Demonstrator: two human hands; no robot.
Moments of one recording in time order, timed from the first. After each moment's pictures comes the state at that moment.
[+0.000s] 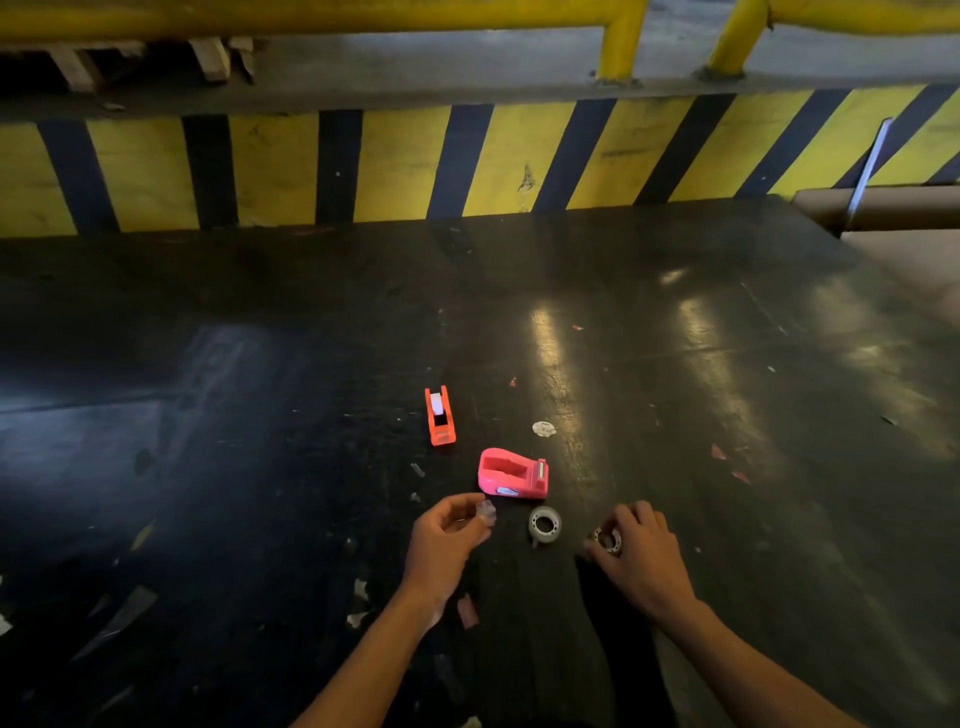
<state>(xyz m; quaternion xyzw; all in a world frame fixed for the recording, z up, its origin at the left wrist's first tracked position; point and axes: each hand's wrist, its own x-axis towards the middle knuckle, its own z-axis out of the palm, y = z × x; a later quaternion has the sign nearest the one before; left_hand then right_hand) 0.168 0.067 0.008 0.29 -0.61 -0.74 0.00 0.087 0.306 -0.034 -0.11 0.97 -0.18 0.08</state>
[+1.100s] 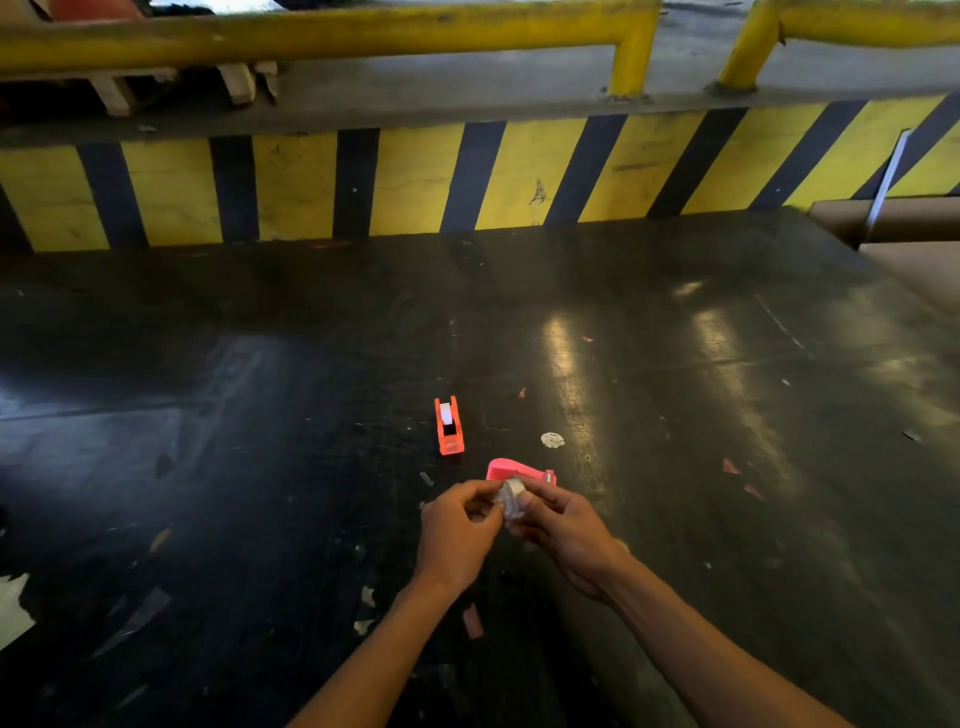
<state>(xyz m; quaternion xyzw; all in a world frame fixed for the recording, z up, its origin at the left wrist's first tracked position) 0.154 0.068 0.036 0.17 -0.84 -0.51 0.07 0.088 0.218 0.026 -0.03 0.60 -0.72 0.35</state>
